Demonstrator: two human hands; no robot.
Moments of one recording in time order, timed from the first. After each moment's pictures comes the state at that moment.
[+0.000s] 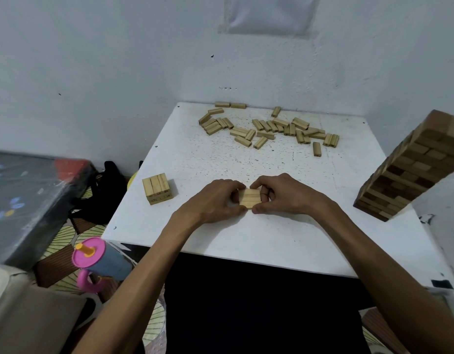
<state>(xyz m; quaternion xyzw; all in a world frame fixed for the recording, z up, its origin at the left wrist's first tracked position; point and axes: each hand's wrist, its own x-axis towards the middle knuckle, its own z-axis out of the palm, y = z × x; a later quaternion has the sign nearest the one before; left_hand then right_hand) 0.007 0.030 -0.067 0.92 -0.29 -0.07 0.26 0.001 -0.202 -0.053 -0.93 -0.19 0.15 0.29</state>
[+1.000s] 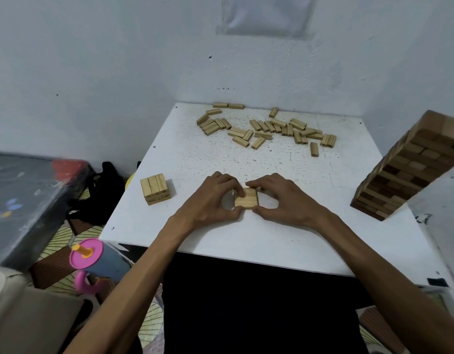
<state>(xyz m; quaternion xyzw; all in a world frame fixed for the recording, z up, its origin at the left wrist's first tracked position) 0.002 0.038 -0.079 0.89 -0.35 0.05 0.30 -0.019 -0.211 -0.073 -0.92 -0.24 0.02 0.31</state>
